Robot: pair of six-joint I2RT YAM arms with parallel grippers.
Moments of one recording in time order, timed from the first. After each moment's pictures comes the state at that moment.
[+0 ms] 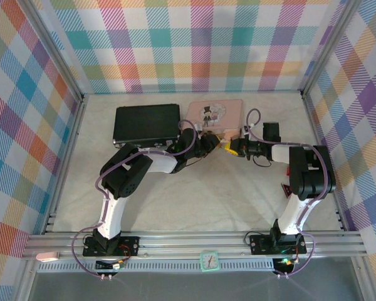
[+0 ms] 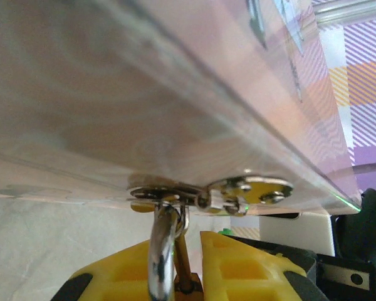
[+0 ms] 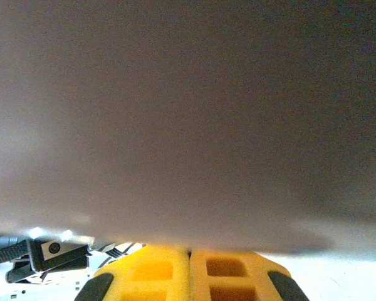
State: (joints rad) left arm -0.72 2.09 1.16 0.63 0.25 -1.26; right arm 0.06 1.80 0.88 0.10 -1.14 0.65
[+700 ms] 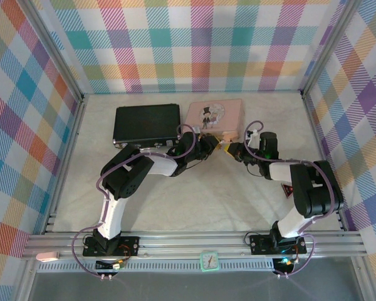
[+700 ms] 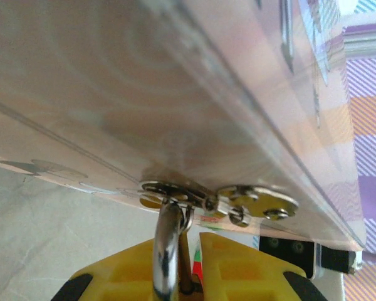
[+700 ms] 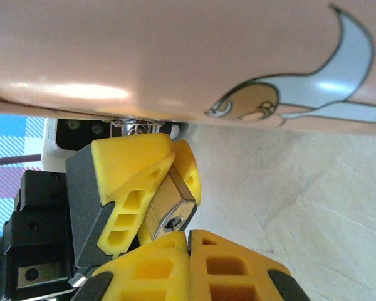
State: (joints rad) left arm -0.74 2.09 1.12 0.70 0.16 -1.40; right arm 0.16 1.61 0.59 0.52 -0.76 0.91
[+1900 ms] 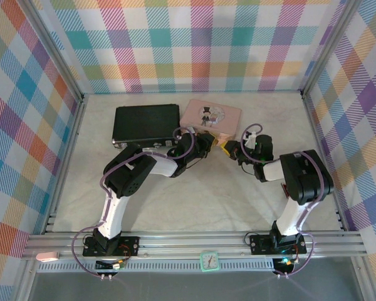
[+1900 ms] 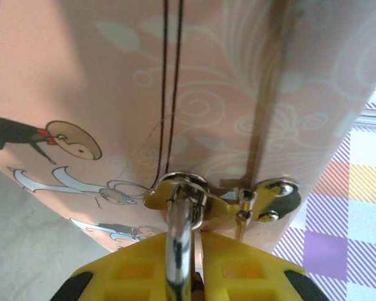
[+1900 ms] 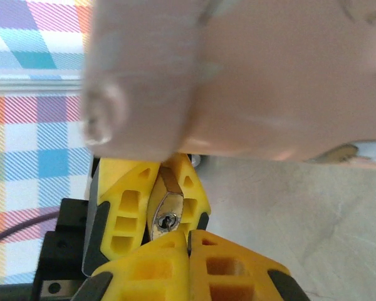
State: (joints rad) left arm -0.73 2.12 1.12 0.78 0.06 -1.59; right arm 0.20 1.79 0.57 0.89 -0.73 1.28
